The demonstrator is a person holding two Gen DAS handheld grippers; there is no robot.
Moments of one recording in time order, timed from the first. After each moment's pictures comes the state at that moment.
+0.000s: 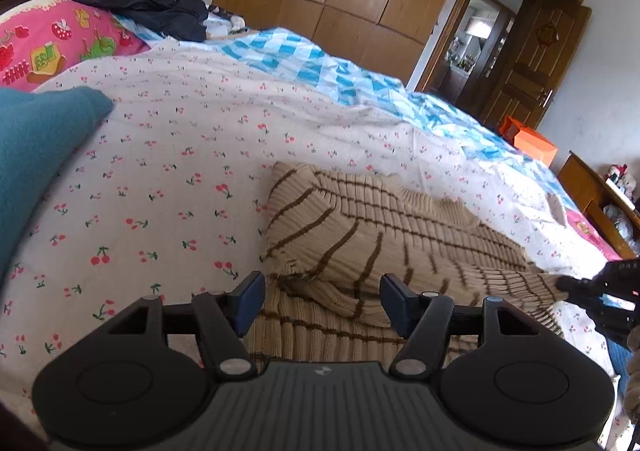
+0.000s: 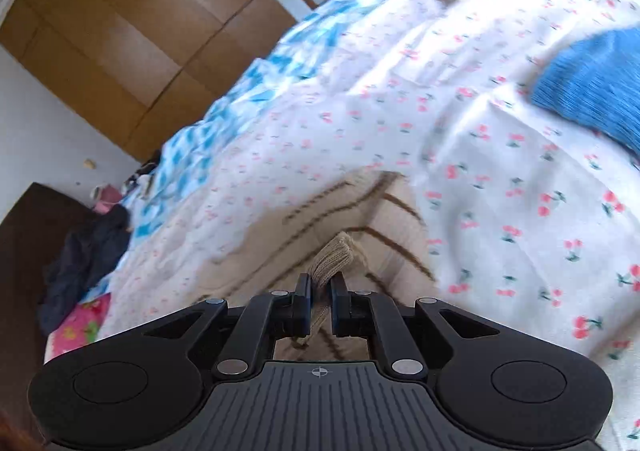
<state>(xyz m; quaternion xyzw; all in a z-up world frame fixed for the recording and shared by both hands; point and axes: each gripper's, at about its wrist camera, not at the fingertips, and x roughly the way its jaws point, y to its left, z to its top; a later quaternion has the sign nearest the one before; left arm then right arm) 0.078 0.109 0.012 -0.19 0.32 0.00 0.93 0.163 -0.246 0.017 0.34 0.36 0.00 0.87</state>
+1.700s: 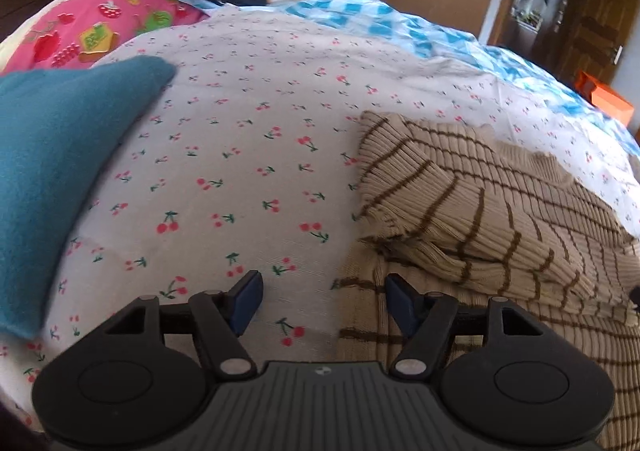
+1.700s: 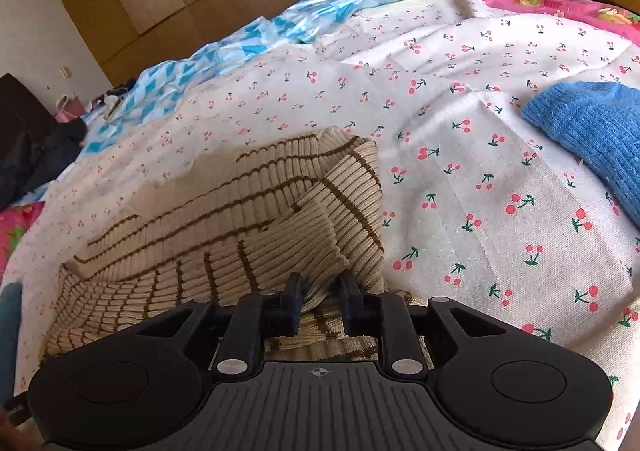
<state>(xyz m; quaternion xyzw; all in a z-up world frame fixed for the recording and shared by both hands) 0.087 0.122 -0.011 -0.13 0.39 0.11 0.91 0.148 -0.219 0.005 0.18 0.38 -0.01 0.91</state>
